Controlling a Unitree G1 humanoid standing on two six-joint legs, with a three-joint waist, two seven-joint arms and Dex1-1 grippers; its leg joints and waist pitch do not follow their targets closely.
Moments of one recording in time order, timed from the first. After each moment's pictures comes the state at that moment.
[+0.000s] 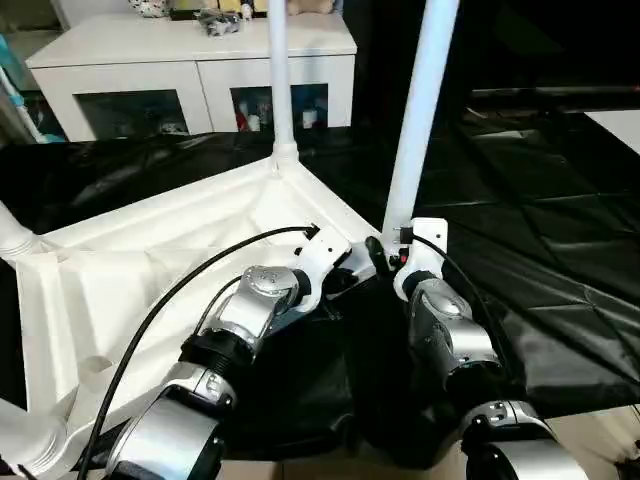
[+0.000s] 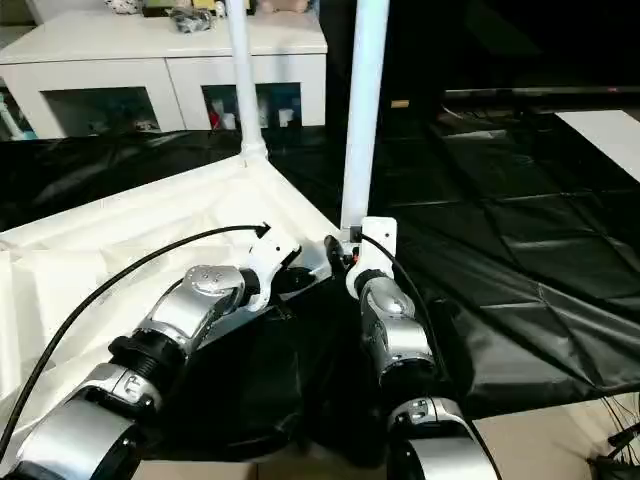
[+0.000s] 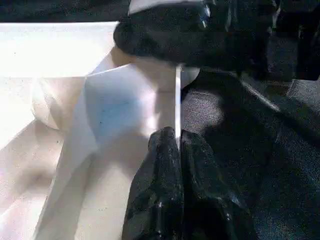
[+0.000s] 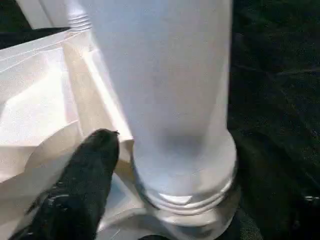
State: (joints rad) left arm -0.68 0.06 -0.23 0.76 0.07 0.22 -0.65; right arm -0.55 0.02 -0.09 0.76 0.08 0.02 0.15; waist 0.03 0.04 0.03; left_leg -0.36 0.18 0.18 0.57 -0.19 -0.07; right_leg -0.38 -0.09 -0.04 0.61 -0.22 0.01
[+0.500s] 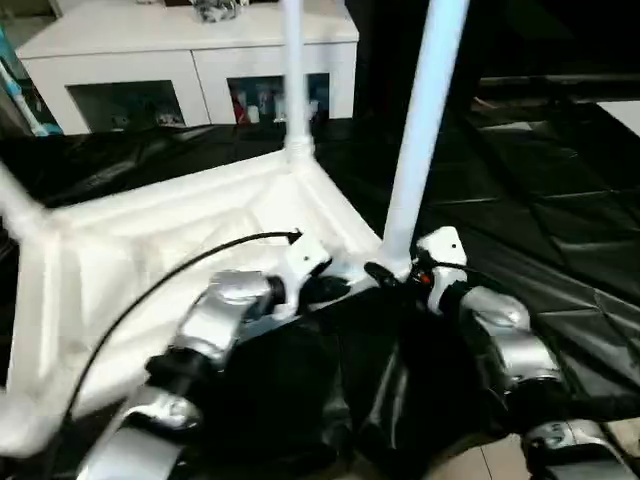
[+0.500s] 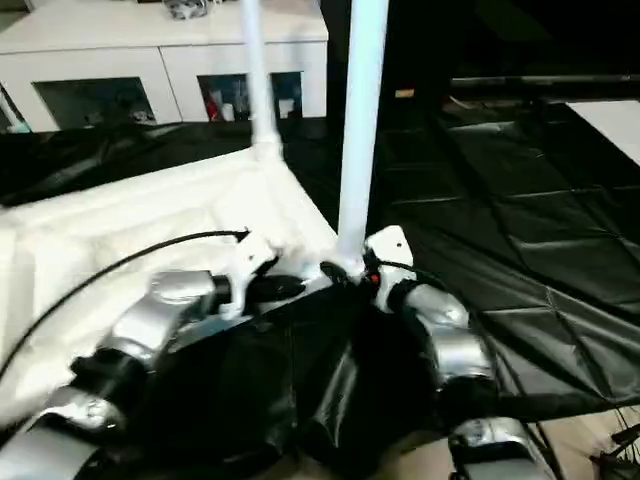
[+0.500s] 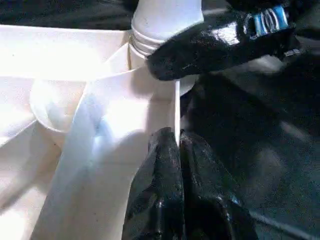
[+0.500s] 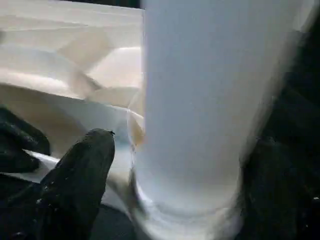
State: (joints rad) left arm -0.56 0.19 -0.25 0.55 0.00 0.18 -0.94; right arm -0.46 -0.24 0.05 0.62 0.08 -0.10 0.70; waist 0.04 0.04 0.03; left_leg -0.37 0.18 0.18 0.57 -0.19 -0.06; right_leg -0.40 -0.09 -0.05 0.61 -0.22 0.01
